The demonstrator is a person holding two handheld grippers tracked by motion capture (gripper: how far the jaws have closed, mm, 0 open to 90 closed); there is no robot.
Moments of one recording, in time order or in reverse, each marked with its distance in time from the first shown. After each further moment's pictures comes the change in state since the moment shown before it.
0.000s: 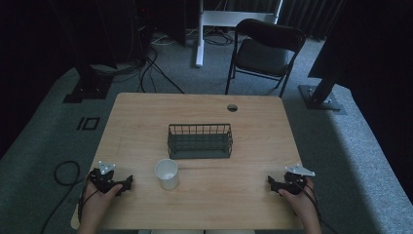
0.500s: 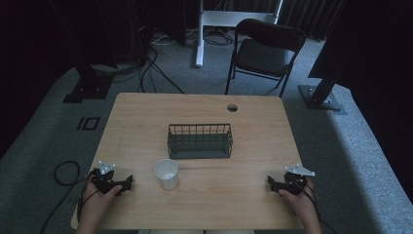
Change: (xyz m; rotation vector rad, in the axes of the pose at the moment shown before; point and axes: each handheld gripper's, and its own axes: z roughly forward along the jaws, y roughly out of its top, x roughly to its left) left arm 0.000 0.000 0.000 0.000 0.000 0.000; right arm 0.000 0.000 0.000 0.001 0.002 -0.003
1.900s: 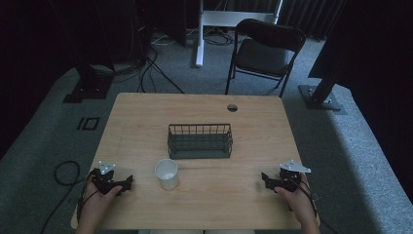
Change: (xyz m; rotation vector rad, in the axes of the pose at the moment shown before) left arm 0.000 0.000 0.000 0.000 0.001 0.001; right arm 0.017 0.018 -0.003 -0.061 0.081 -0.036
